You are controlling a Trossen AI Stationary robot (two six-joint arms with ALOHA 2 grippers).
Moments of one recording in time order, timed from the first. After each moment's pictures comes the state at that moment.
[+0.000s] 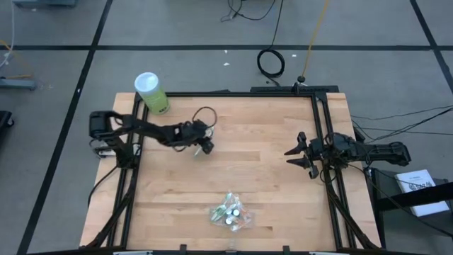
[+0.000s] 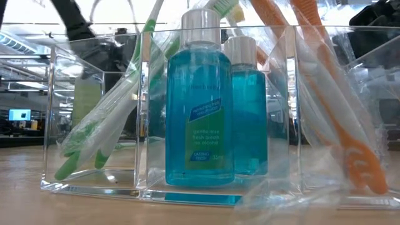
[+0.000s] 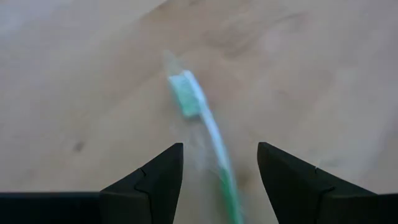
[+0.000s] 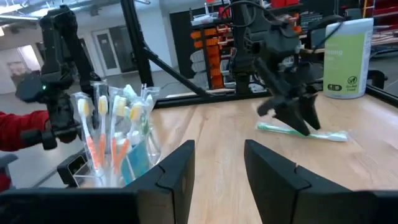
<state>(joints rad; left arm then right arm) 0.23 1.64 0.62 0.20 -0.25 -0.46 0.02 0.01 0.04 -0.02 -0.16 0.18</state>
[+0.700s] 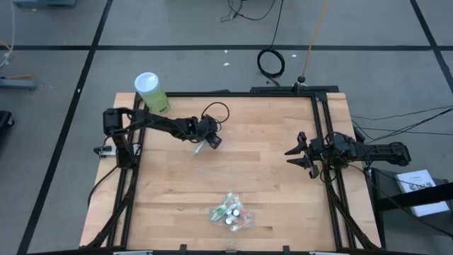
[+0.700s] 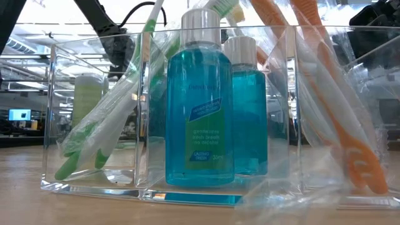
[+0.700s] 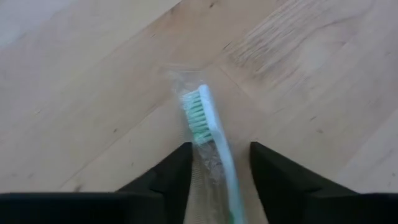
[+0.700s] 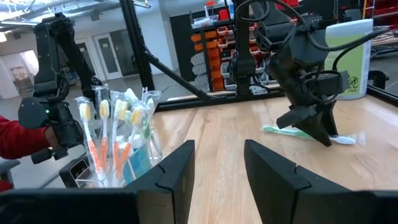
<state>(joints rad) 0.28 1.84 0.88 -0.18 -0.23 -0.51 0.02 0.01 0.04 0.01 -0.16 0.20</state>
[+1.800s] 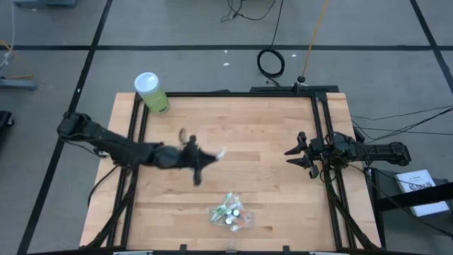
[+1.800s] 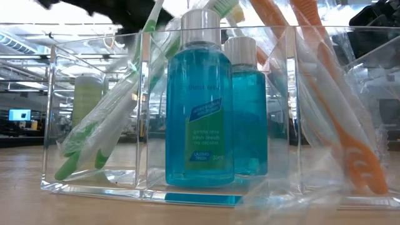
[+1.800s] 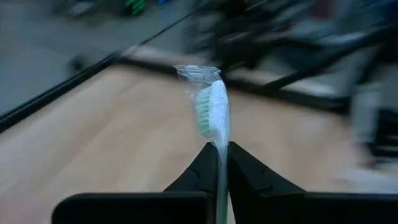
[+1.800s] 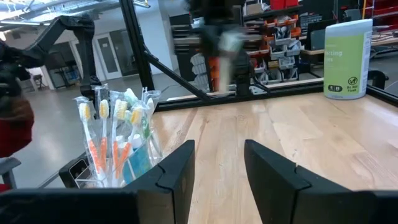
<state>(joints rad) -0.24 1.28 0.71 0.31 -0.38 -0.25 0.02 0.01 0.04 0.01 -0.16 0.20</state>
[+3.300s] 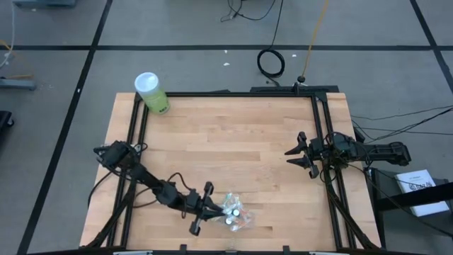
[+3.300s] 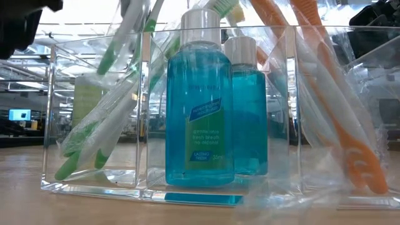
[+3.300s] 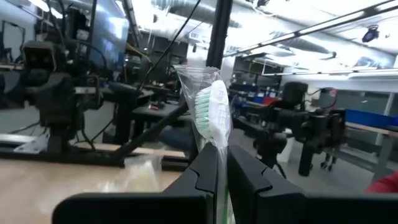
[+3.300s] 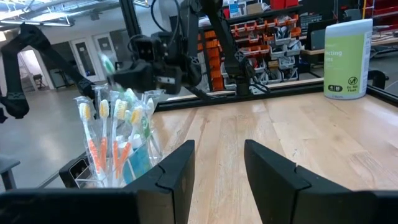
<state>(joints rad) -0.61 1.97 0.75 1.53 -0.32 -0.08 0.02 0.01 0.04 0.01 -0.16 0.20</state>
